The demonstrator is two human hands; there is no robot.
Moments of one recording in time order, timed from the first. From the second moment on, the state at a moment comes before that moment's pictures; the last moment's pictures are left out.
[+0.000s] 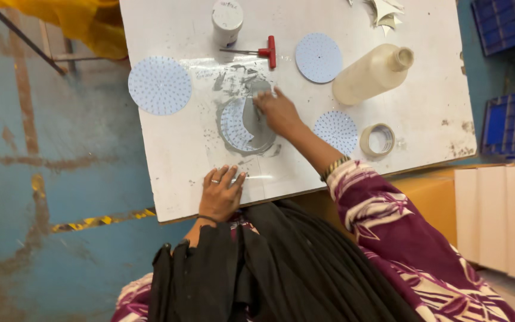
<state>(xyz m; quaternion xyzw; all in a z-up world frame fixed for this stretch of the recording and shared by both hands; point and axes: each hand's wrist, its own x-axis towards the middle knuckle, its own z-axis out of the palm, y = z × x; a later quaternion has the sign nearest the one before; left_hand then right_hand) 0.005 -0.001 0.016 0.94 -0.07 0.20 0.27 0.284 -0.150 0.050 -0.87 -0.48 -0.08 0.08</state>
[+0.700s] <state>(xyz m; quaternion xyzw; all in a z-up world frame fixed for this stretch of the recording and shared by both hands) 0.005 0.000 0.019 0.94 -0.06 0.19 0.27 0.331 -0.123 0.102 -0.78 -0.59 0.20 -0.04</state>
